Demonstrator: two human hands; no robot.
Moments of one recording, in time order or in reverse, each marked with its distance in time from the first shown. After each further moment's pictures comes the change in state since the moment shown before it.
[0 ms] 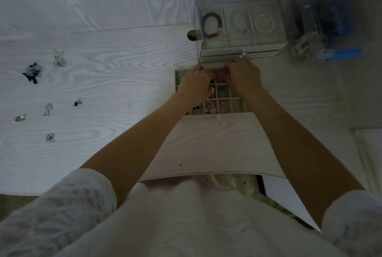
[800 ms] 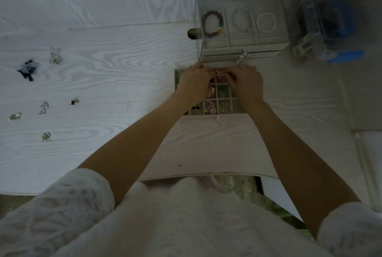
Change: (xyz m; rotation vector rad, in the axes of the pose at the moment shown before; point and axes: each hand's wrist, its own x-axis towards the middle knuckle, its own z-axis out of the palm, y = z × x) left_hand 0.005 -0.004 0.005 -0.040 0.069 0.020; right_hand -0.022 0.005 0.006 0.234 0.243 -0.019
